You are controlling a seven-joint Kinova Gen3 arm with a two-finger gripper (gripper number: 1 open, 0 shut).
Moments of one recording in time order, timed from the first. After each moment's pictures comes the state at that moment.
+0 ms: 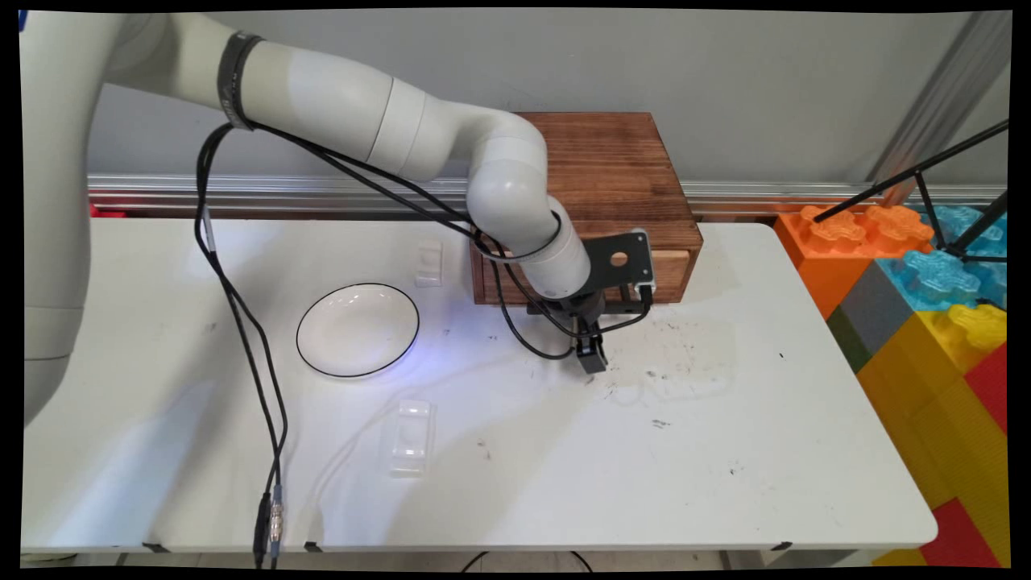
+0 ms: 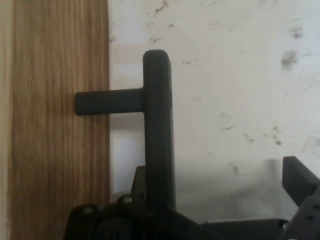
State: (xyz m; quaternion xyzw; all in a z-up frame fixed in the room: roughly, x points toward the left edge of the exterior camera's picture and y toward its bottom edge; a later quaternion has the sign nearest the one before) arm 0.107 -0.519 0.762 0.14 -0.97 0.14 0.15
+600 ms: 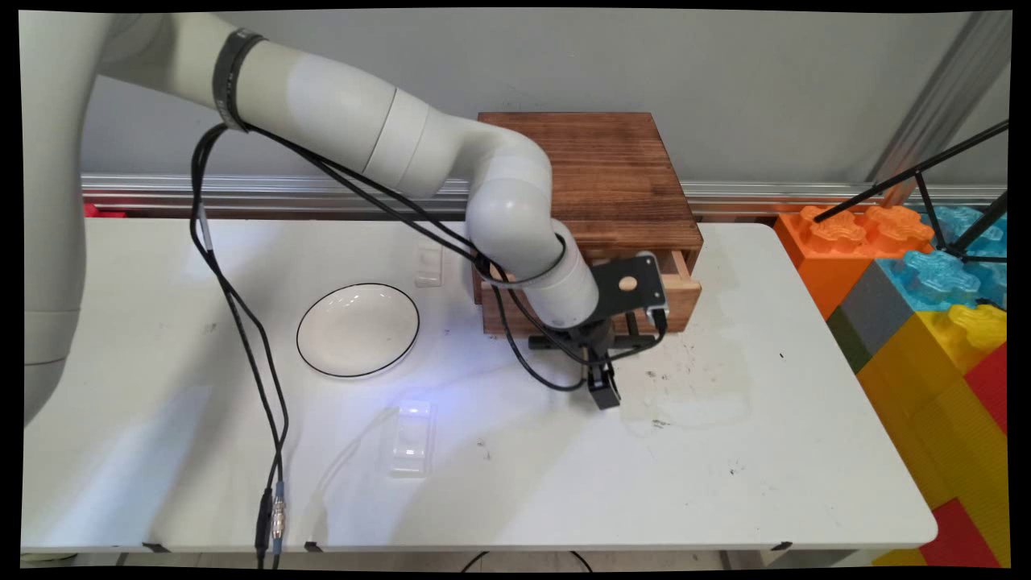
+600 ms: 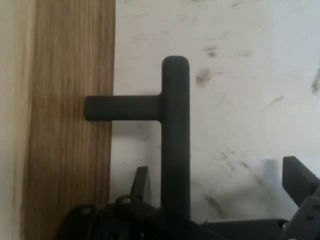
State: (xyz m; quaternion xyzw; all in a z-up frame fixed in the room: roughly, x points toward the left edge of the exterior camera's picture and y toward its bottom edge) arm 0.091 -0.485 0.758 0.17 -0.97 0.10 0.17
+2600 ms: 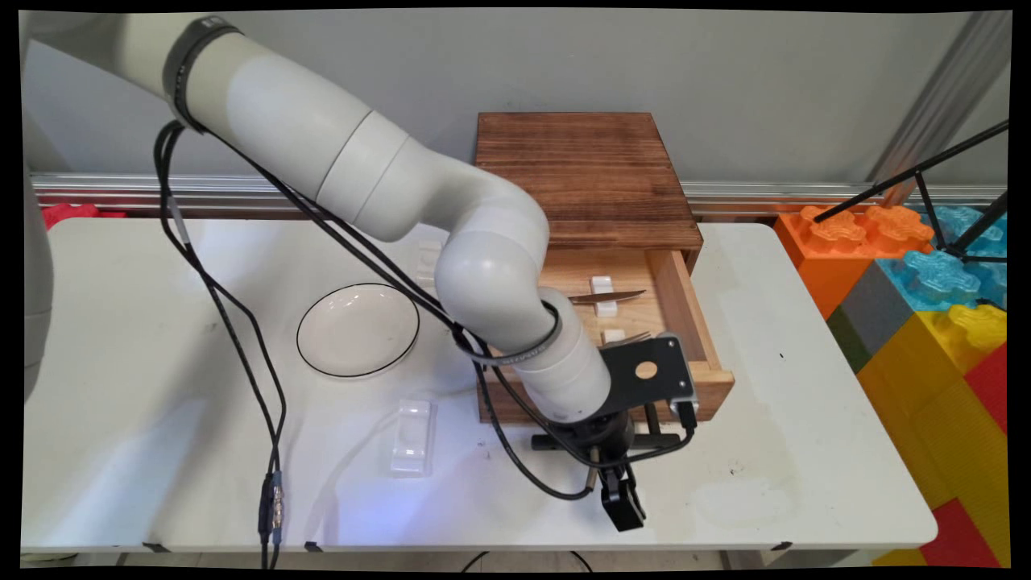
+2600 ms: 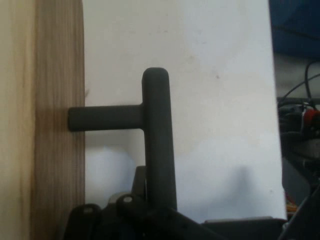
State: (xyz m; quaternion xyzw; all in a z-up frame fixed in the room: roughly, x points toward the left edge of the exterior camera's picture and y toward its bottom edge) arm 0.061 -0.379 0.773 0.15 -0.97 0.00 0.20
